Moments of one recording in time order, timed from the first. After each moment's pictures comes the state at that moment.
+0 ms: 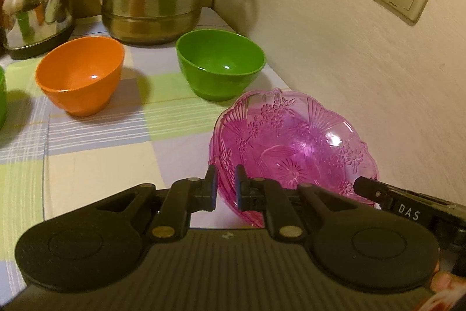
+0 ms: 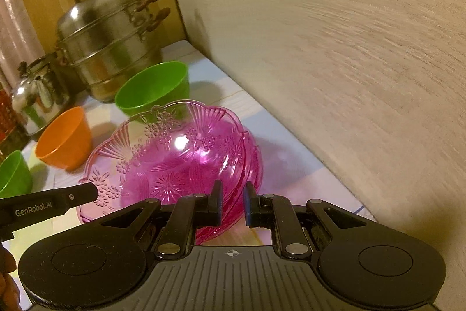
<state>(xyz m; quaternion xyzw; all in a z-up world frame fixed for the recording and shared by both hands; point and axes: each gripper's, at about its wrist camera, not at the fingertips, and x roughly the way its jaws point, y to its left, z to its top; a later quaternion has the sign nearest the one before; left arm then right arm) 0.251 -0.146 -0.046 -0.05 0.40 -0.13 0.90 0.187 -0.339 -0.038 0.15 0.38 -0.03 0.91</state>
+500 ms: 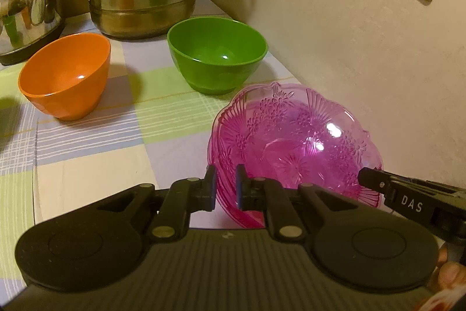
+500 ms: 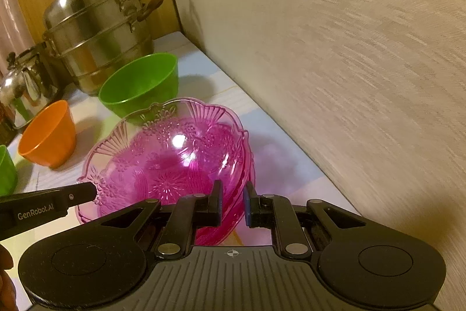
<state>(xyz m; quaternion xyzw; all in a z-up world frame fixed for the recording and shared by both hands) 0.272 -0.158 -0.065 -0.02 0.42 -0.13 0.90 0.214 -0.342 -0.057 0.13 0.40 -0.04 0.91</state>
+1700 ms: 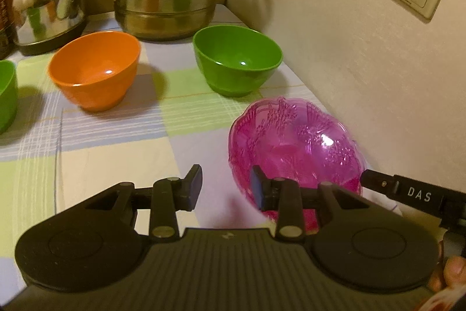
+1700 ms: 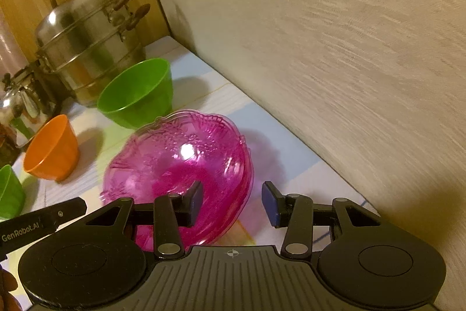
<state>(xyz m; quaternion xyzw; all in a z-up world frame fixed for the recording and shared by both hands) 0.243 -0.133 -0.047 -0.05 0.41 -0.11 0.91 0.200 -0.346 -0.049 0.18 0.40 -0.05 0.90</state>
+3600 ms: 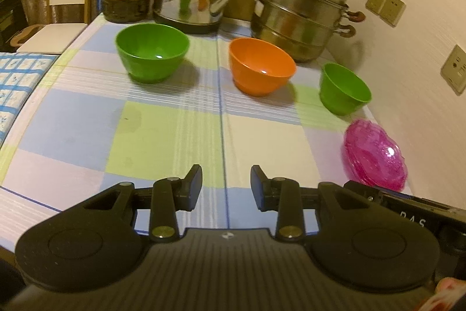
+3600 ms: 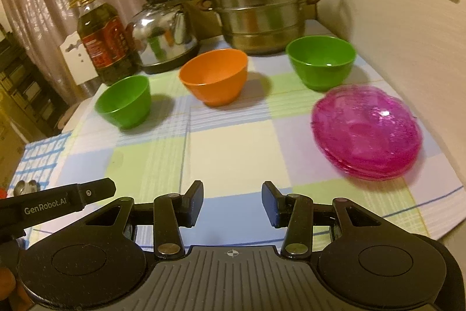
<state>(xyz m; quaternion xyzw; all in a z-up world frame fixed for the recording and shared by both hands) 0.115 0.058 -0.004 -0.14 0.39 0.03 0.91 0.123 -0.146 0.001 0.08 0.41 0.15 0.90</state>
